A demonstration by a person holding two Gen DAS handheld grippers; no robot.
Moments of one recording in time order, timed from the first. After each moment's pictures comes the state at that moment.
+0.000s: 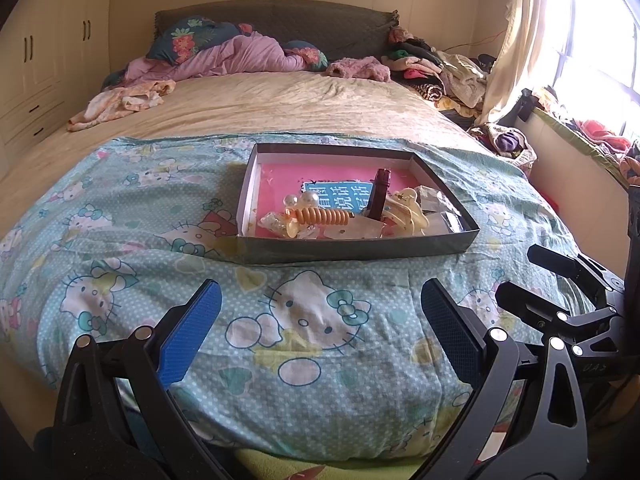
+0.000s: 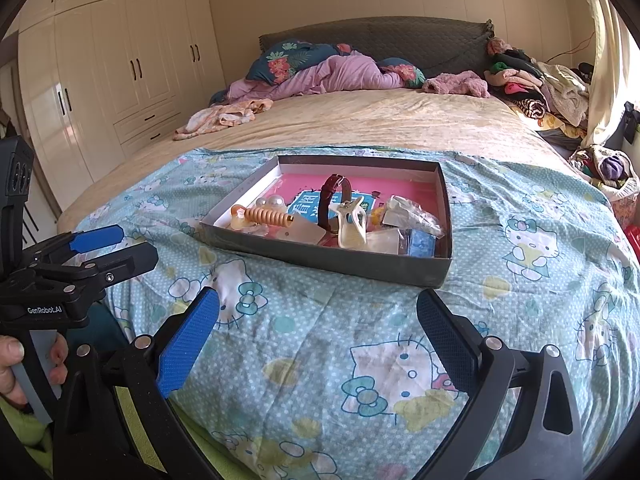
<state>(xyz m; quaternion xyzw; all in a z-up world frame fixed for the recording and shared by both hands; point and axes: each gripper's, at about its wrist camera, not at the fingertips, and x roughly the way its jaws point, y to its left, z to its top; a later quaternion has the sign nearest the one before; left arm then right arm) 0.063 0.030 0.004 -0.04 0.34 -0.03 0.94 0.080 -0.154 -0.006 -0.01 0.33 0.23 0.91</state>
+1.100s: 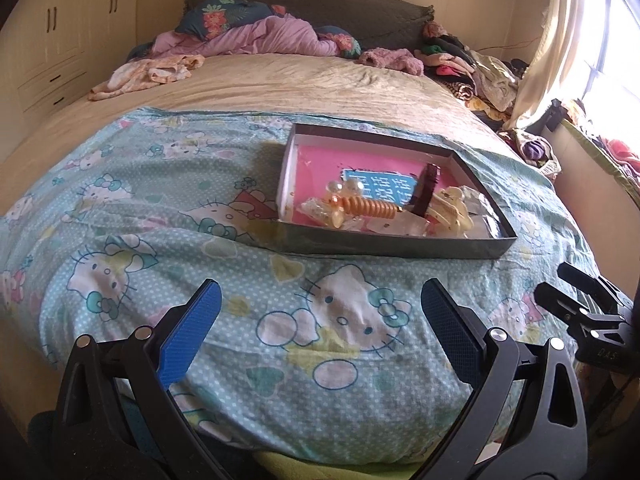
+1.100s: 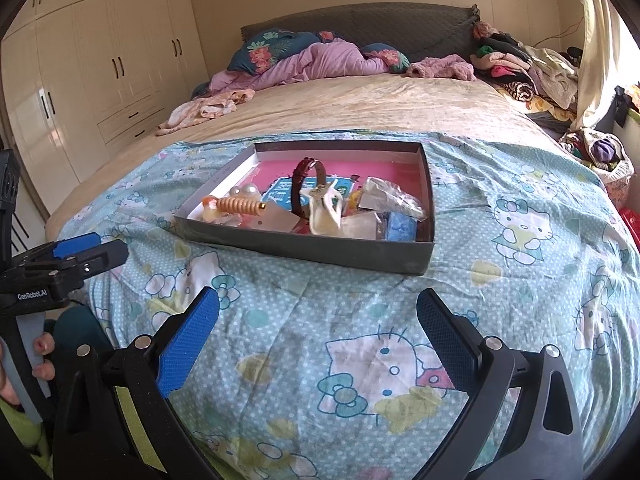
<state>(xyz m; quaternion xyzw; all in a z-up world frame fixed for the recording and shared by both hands) 0.082 0.068 -0.012 -0.08 0.37 0.02 0.92 0.101 -0.171 -0.023 0.01 0.36 0.20 0.91</state>
